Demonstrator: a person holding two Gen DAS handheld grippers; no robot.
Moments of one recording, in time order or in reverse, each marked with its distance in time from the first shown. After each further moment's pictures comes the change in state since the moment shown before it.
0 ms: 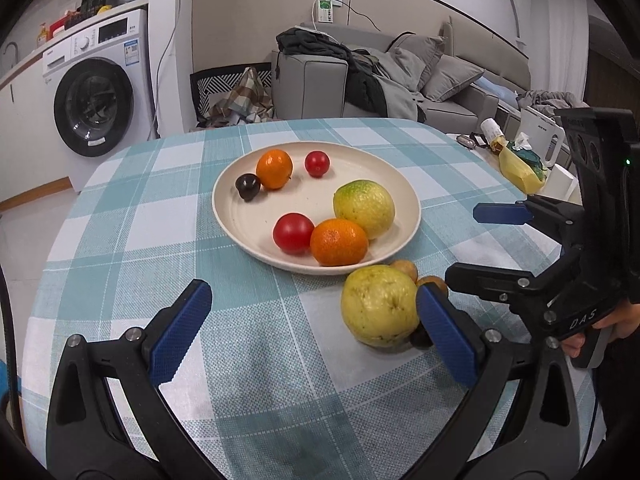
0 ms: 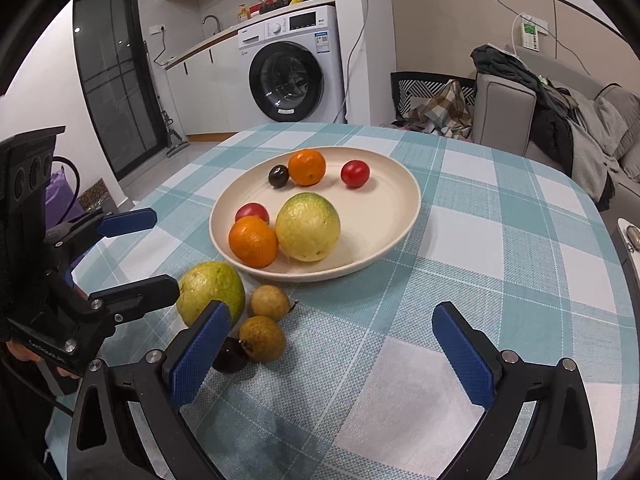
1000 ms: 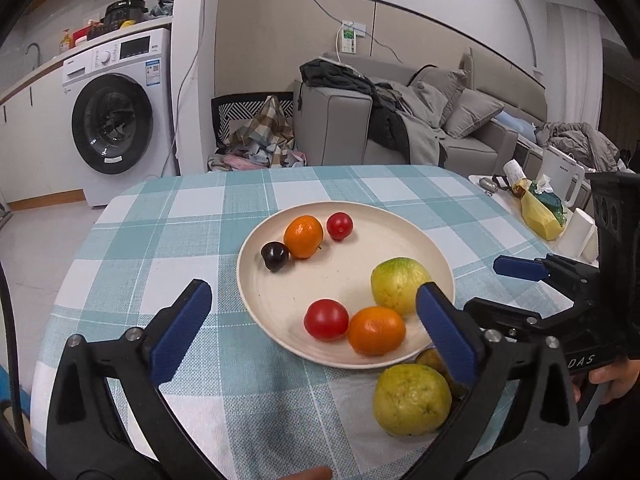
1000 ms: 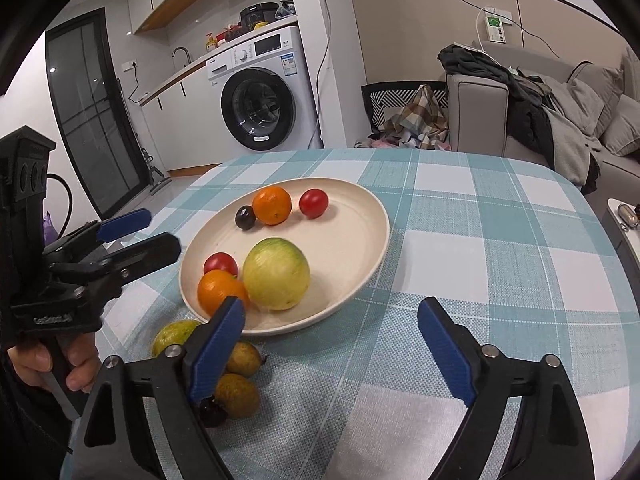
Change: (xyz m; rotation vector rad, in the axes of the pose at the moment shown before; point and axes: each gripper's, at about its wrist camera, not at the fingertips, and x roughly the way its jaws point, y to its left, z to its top) left arm 0.016 0.021 0.047 -0.049 -0.129 0.061; right arm 0.010 -0.022 0.019 0.129 -0.080 -0.041
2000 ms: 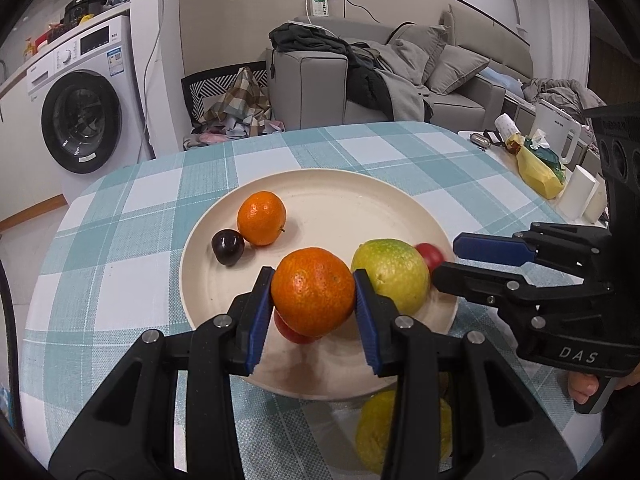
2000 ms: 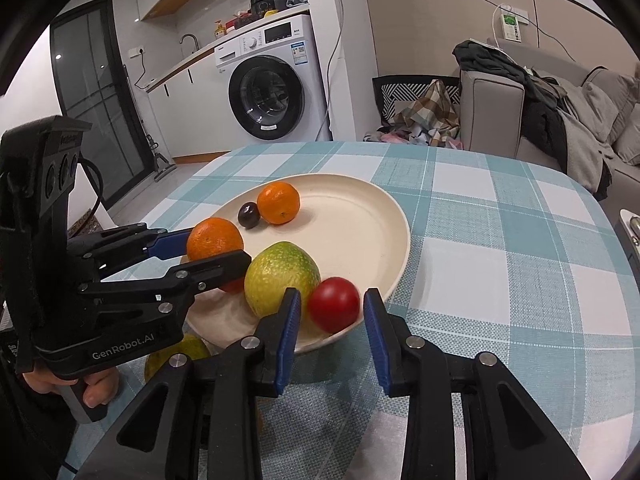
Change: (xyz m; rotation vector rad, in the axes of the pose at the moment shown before) left arm 0.068 -0.029 0.003 0.090 0.144 -0.037; right arm 0.019 0.009 0.010 -0.035 0.040 0.024
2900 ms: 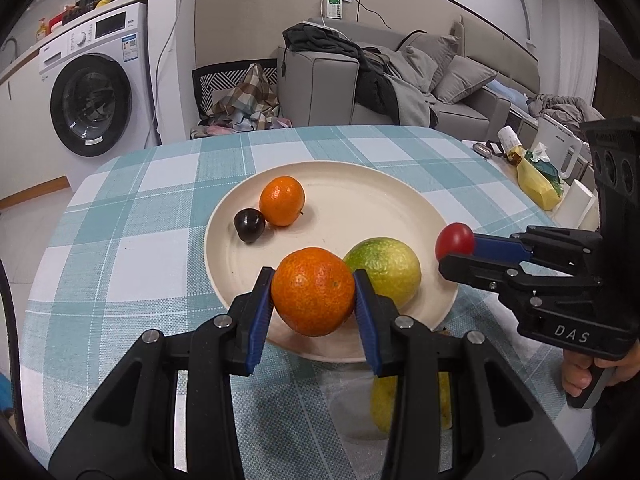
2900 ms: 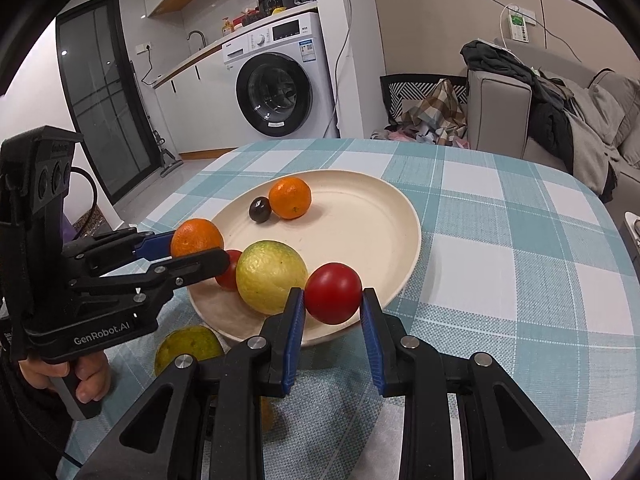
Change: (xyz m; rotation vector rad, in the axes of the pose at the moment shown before) left arm -0.021 0.017 -0.015 -0.064 -0.001 -0.004; right arm -0.005 0.004 -0.003 -0.019 0.007 0.019
